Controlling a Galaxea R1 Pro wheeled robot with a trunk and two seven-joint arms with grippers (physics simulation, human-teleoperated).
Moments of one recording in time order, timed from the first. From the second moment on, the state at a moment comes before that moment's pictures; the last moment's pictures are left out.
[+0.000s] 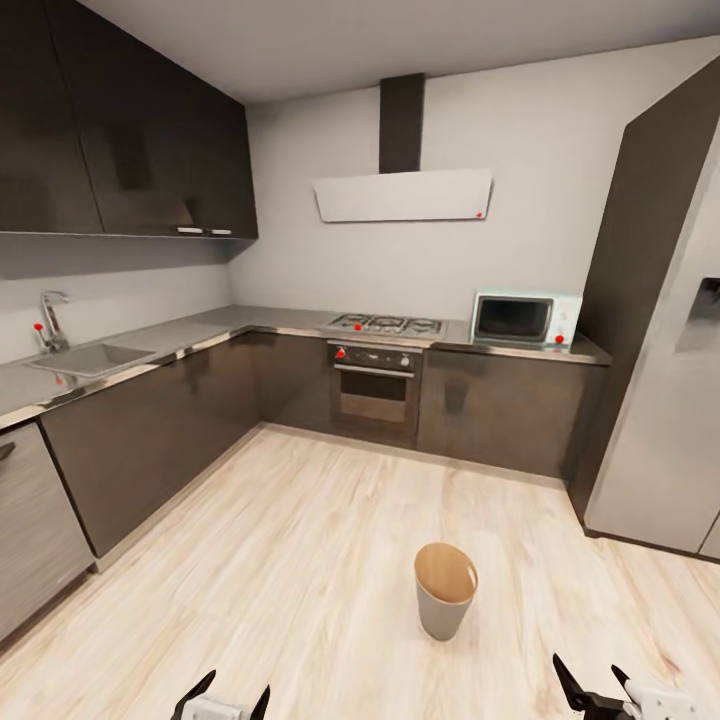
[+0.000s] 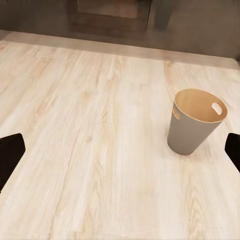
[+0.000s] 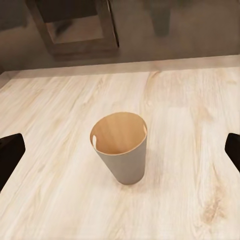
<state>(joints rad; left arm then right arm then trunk) 0.21 0.01 -0.01 -1.25 0.02 -0.19 -0.24 0.10 -0.03 -0.51 -1.16 -0.13 -0.14 0.52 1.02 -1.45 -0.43</state>
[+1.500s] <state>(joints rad) 0.21 0.01 0.00 -1.25 0.02 -0.19 -0.24 0.10 -0.04 -0.51 -1.16 -0.12 -0.13 0.52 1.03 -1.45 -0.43</state>
